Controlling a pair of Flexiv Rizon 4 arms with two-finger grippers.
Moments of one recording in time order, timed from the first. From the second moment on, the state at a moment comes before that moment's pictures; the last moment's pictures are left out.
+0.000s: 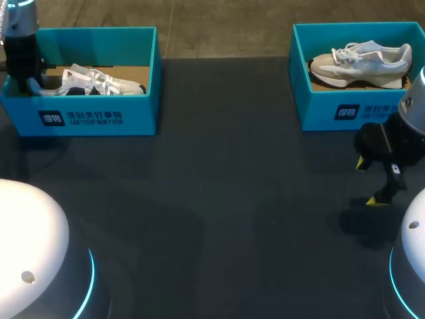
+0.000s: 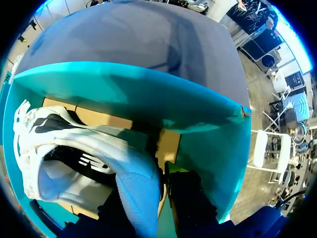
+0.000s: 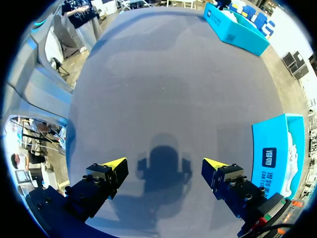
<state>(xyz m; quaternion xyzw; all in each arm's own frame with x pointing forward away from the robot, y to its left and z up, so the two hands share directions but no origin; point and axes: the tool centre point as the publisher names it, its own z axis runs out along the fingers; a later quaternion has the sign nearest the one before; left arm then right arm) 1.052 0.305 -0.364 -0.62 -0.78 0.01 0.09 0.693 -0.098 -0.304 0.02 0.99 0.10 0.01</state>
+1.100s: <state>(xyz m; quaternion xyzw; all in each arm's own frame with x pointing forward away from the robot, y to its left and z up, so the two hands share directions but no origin) 1.049 0.301 -0.386 -0.62 -0.78 0.04 0.09 0.693 -0.098 -0.304 0.02 0.99 0.10 0.01</state>
